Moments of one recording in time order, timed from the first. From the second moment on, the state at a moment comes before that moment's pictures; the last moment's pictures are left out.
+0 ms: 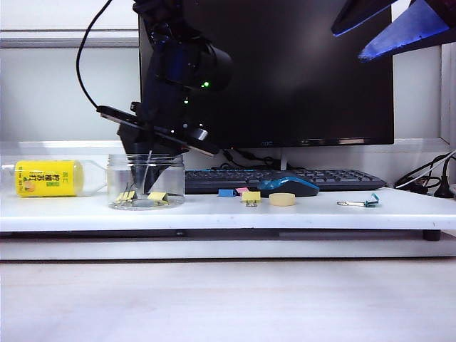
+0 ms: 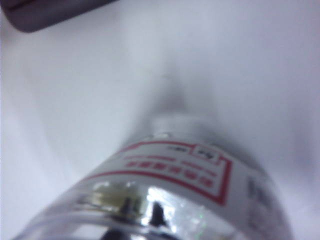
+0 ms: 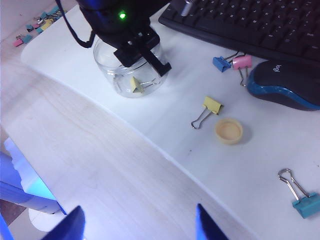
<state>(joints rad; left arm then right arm) -0.59 2.25 2.06 -1.30 -0.41 -0.32 0.38 0.90 0.82 -0.47 -0.45 0.00</state>
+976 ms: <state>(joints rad) -0.62 2.25 2.07 -1.37 -0.54 -0.06 0.38 0.90 0.82 -0.46 -0.45 -0.01</state>
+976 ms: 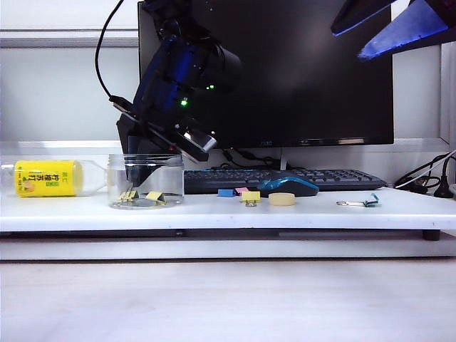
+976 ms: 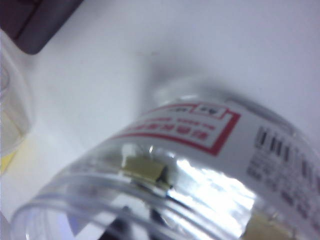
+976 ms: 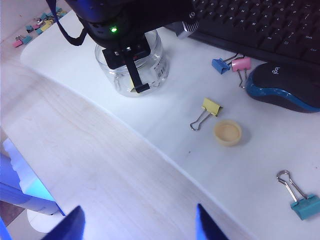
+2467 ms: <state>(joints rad) -0.59 2.24 2.07 -1.23 -0.29 -0.24 0.38 0.90 0.82 -0.46 -0.45 -0.01</state>
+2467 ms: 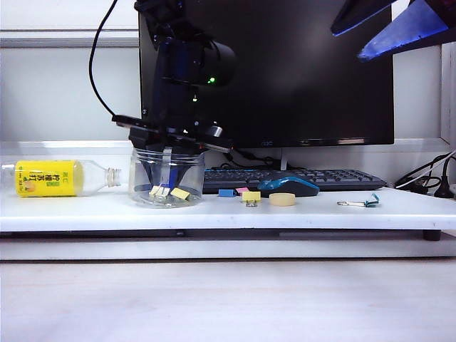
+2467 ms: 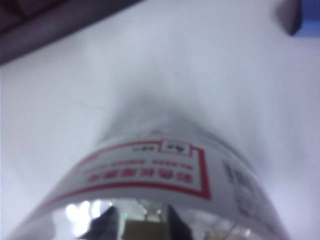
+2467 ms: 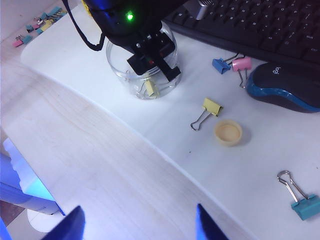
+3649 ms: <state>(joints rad) -0.58 2.19 2.05 -1.19 -0.29 -0.21 0.38 0.90 0.82 -0.48 -0.44 -0.01</state>
